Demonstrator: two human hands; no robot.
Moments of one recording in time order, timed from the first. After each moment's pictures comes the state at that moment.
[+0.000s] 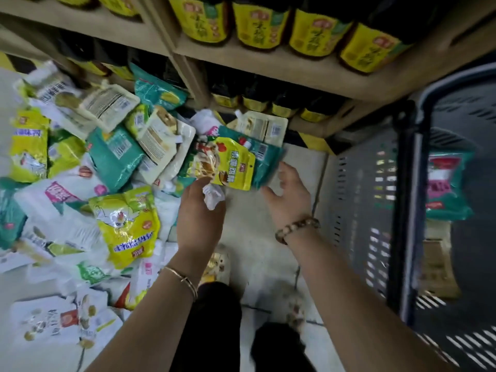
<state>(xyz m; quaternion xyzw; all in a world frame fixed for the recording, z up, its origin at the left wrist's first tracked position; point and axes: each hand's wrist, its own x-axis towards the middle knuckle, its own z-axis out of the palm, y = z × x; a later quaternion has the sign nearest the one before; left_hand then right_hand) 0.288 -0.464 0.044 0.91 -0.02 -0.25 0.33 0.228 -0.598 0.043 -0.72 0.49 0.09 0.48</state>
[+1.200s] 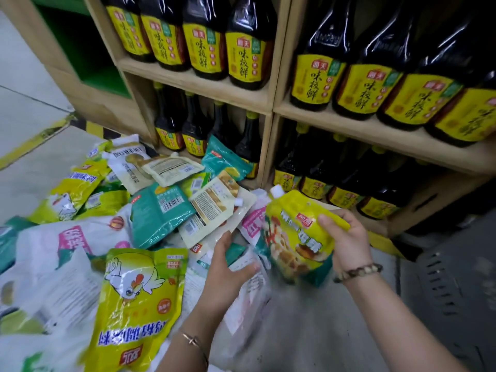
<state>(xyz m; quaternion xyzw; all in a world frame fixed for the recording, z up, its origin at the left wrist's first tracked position) 0.330 -0.369 -0.146 0.74 -0.05 -0.24 0.63 0.285 -0.584 -0.116 -0.61 0.32 -0.23 0.69</state>
